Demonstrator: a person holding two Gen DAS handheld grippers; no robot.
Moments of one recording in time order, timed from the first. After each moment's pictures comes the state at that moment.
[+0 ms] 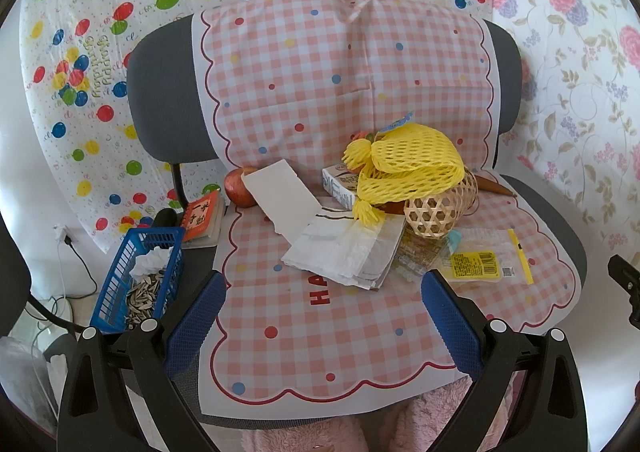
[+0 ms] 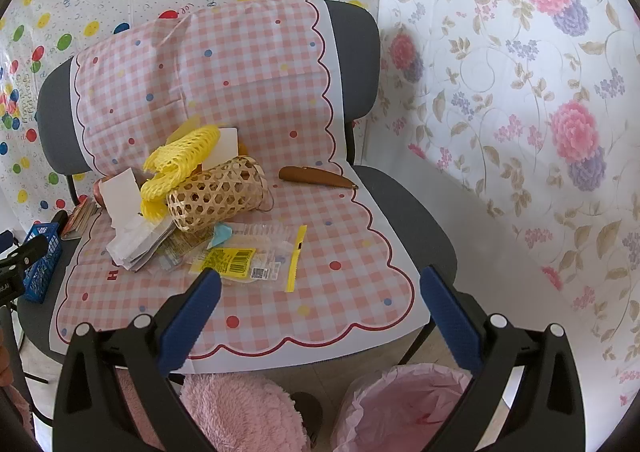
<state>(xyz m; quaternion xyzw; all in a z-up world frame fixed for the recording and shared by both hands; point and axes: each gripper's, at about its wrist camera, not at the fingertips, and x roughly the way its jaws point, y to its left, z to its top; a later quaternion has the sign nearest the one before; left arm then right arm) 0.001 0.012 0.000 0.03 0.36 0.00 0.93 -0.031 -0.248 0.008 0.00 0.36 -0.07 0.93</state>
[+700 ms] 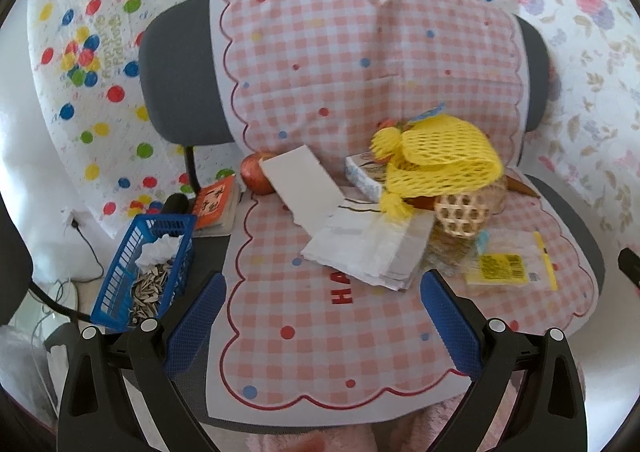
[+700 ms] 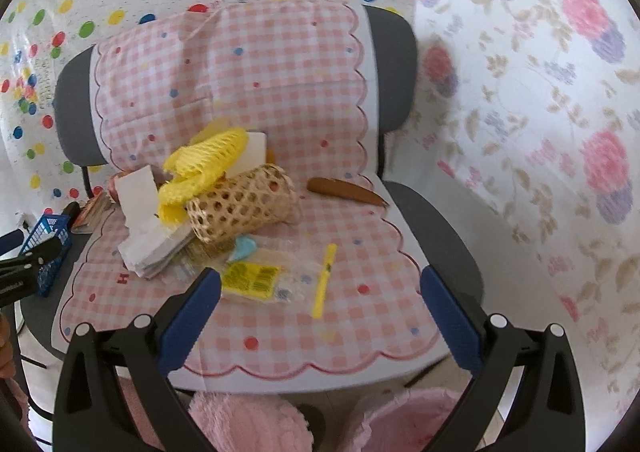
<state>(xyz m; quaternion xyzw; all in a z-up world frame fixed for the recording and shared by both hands) 0.027 0.036 -0.016 0.01 0.39 0.03 0.92 0.003 -0.226 0.005 -0.03 0.35 -0.02 0.93</state>
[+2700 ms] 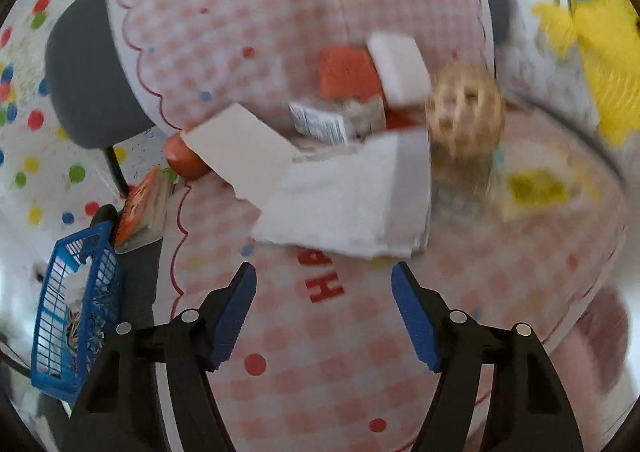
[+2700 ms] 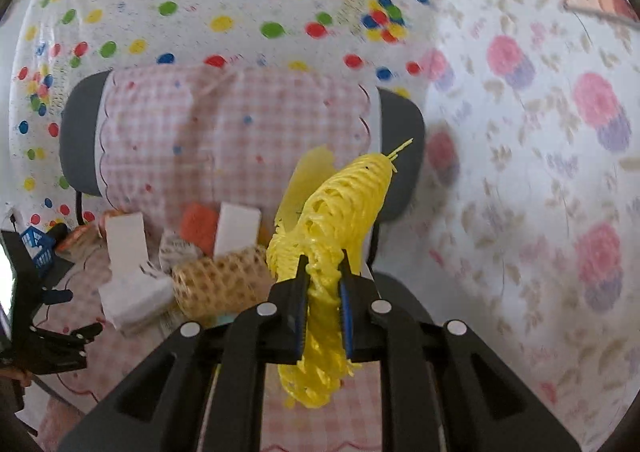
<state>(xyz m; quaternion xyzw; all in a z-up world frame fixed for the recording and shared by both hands) 0.066 0.024 -0.115 0.12 0.41 -0.07 0.90 0.031 -0.236 0.033 -0.09 0.25 -0.01 0.96</state>
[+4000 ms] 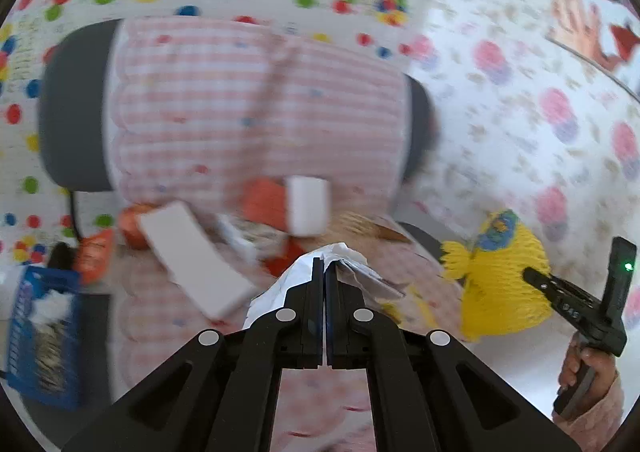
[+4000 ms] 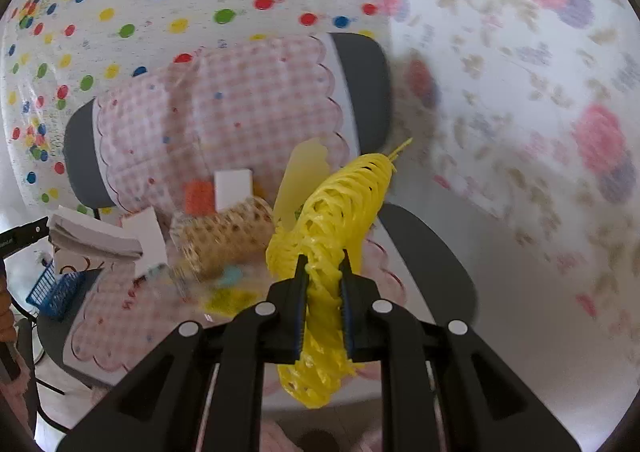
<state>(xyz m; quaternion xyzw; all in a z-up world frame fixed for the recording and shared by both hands) 0.019 0.026 0.020 -0.07 0.29 -0.22 0.93 -0.033 -0.308 0.005 0.03 0.30 -0.01 0.95</state>
